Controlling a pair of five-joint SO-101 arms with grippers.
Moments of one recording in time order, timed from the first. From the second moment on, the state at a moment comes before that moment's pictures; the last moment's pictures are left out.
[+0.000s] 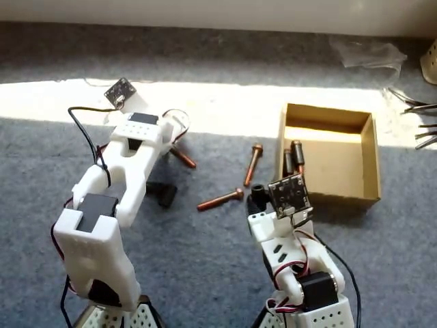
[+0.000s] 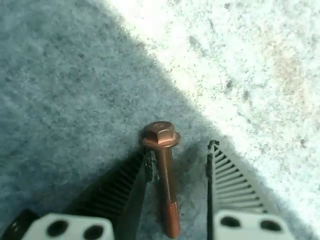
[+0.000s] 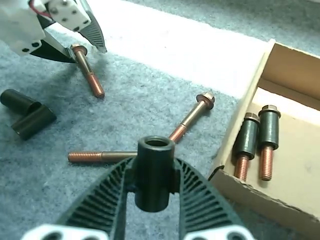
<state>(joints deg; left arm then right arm) 3.0 19.1 11.7 43.8 58.9 -21.4 -104.5 87.5 54.7 6.8</state>
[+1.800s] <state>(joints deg) 4.6 32.3 -8.3 64.8 36.4 -21.4 -104.5 87.5 54.7 6.8</state>
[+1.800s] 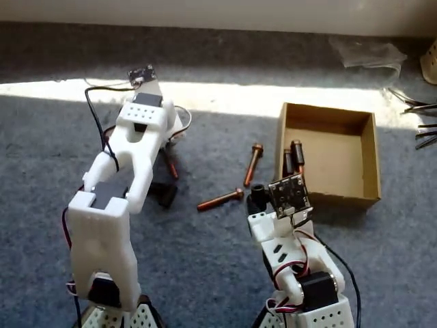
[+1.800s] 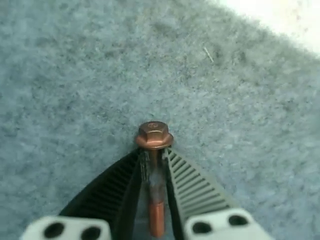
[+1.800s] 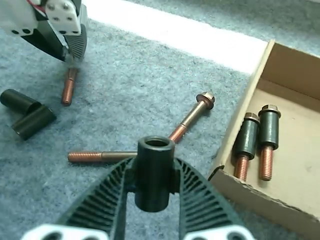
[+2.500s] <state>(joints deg) 4.8 41.7 -20.4 67.1 -2.2 -21.4 -104.5 87.5 54.7 6.8</state>
